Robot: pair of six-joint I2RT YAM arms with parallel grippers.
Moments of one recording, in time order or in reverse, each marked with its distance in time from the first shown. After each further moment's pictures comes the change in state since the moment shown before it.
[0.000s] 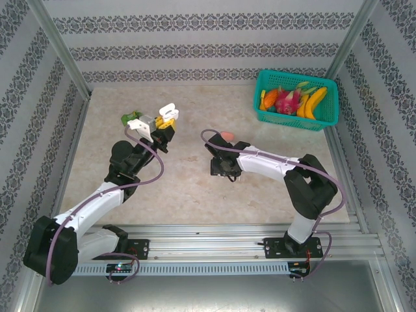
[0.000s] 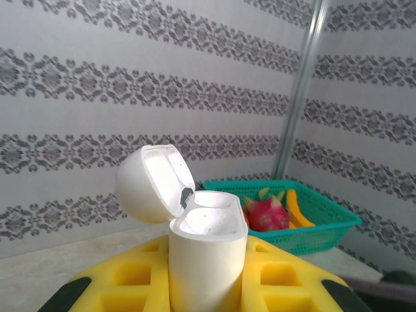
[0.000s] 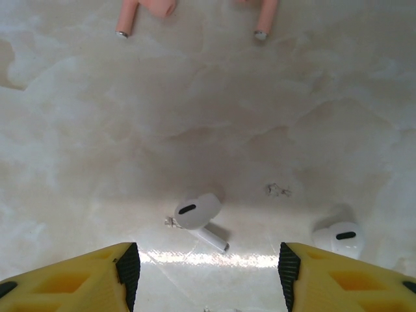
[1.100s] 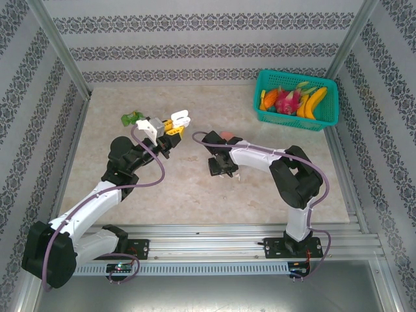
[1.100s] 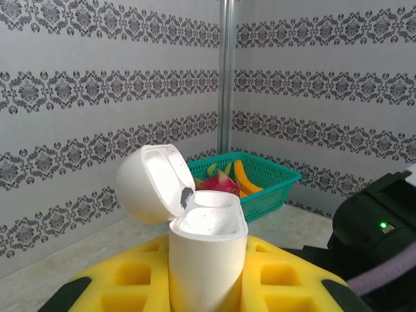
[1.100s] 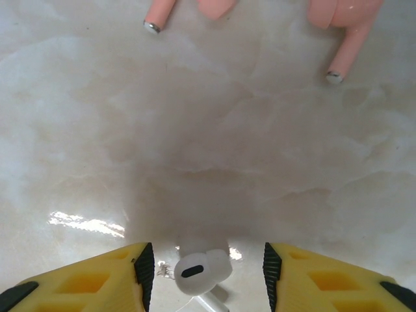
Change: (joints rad) left arm -0.005 -0.029 0.051 -0.130 0.263 0.132; right arm -0.043 0.145 0.097 -0.019 -0.049 -0.261
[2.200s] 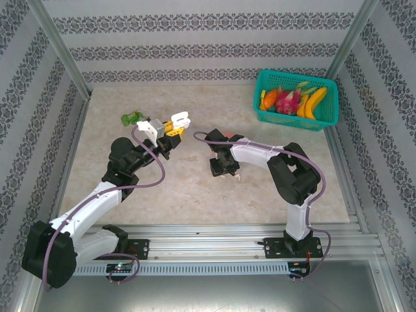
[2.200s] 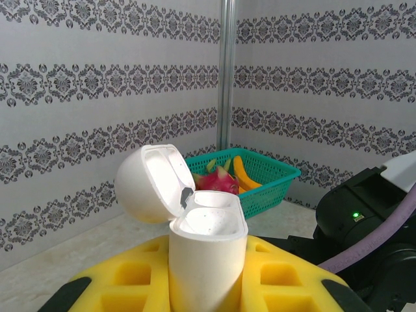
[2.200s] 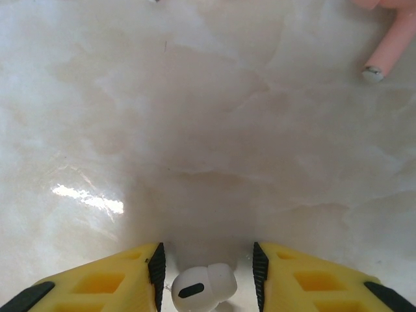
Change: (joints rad) left arm 0.000 0.000 -0.015 0.005 0.000 -0.002; right arm -0.030 0.039 0.018 -0.023 -0.087 -0.089
